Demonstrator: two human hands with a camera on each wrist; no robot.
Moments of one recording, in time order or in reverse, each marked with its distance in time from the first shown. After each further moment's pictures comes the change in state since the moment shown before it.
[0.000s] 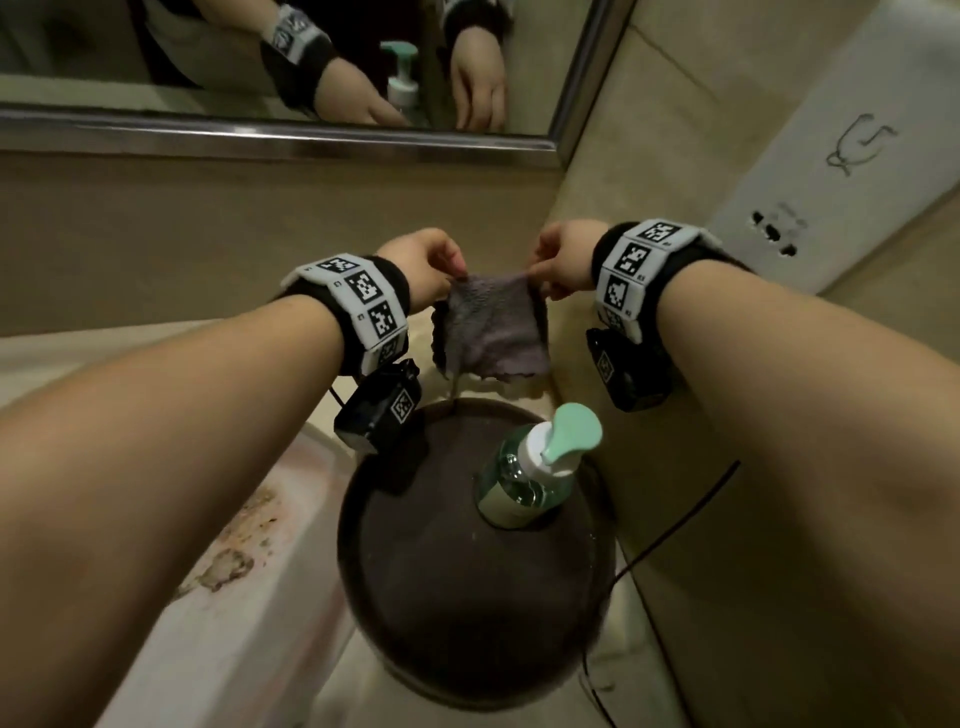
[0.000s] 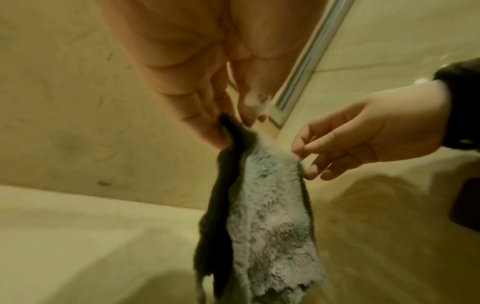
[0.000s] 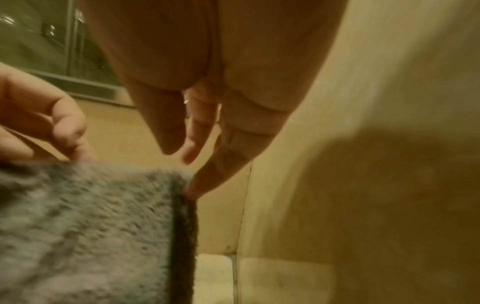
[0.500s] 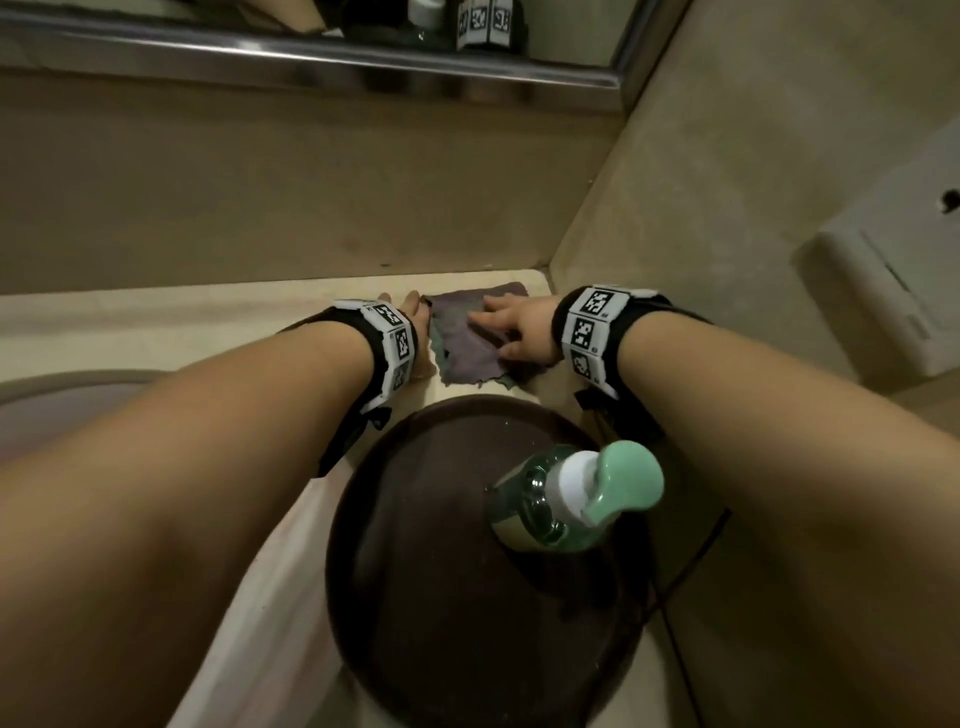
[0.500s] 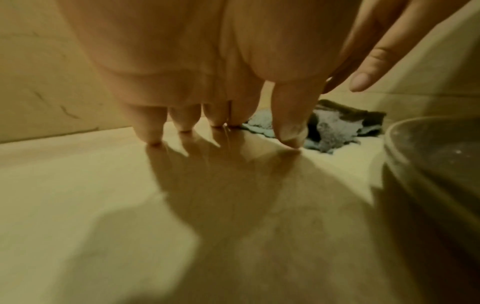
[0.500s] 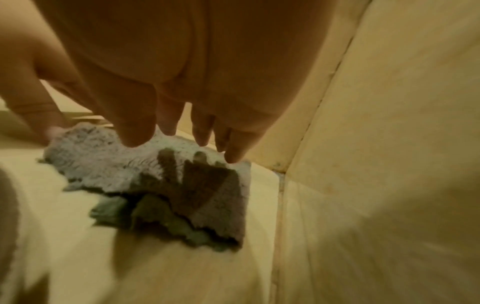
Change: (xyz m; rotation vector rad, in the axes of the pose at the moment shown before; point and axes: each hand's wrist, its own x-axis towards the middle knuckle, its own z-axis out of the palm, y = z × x) left_hand 0.065 -0.113 0.062 1.066 -0.442 -0.302; right_hand 0.060 0.017 0.094 -0.682 -0.356 -0.306
